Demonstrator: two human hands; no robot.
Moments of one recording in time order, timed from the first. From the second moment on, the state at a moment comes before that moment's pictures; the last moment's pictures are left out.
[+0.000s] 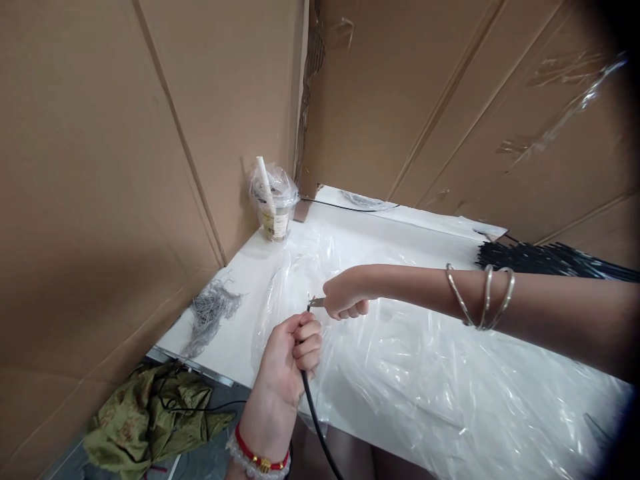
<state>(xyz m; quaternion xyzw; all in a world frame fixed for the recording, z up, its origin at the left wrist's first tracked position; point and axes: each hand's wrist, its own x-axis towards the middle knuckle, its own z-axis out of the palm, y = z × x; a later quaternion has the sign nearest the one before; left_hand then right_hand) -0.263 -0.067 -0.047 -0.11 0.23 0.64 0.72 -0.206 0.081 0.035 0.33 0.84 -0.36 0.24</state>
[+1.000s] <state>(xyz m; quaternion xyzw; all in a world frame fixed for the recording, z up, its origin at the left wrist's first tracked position) -0.240 -0.093 -0.002 0.11 0.26 0.59 0.76 -0.121 0.063 0.084 0.23 0.75 -0.62 -0.01</state>
